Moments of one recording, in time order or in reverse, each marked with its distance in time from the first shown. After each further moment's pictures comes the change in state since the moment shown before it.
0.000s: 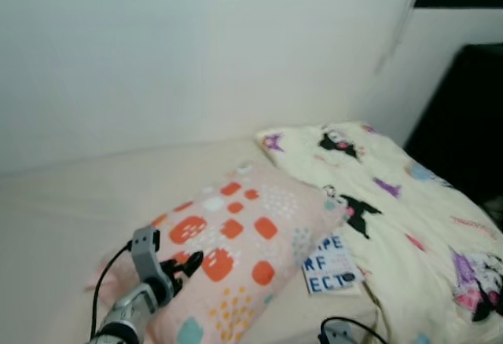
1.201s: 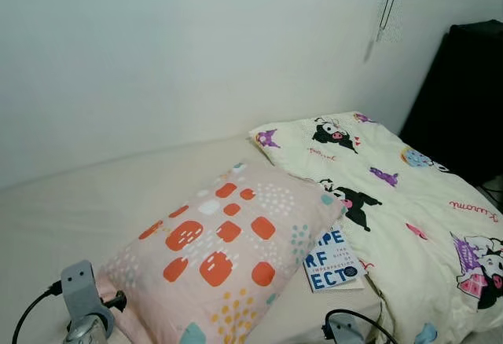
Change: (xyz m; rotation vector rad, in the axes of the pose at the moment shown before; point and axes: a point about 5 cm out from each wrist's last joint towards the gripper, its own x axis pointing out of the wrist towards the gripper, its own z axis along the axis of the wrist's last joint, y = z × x) left arm -0.061 0.088 -0.015 0.030 0.063 0.734; right arm 0.000 -0.009 0.007 0.034 -0.040 -0.012
